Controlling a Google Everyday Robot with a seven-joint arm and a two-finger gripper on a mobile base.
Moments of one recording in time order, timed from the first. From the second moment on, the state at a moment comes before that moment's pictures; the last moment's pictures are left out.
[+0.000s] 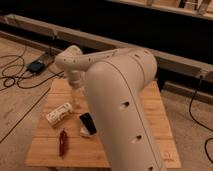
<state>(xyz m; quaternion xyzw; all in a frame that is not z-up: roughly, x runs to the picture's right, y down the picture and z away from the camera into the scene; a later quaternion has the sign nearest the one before) -0.133 0.031 0.847 -0.31 0.11 0.21 0.92</state>
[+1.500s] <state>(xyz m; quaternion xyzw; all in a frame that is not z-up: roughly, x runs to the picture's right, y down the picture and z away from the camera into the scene) -0.121 0.024 0.874 -0.30 0.04 0.19 0.93</state>
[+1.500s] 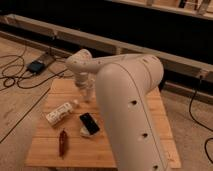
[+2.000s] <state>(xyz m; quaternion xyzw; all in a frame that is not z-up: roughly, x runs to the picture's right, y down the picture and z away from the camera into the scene) -0.116 -0.015 0.844 -0.26 0.05 0.16 0.95</state>
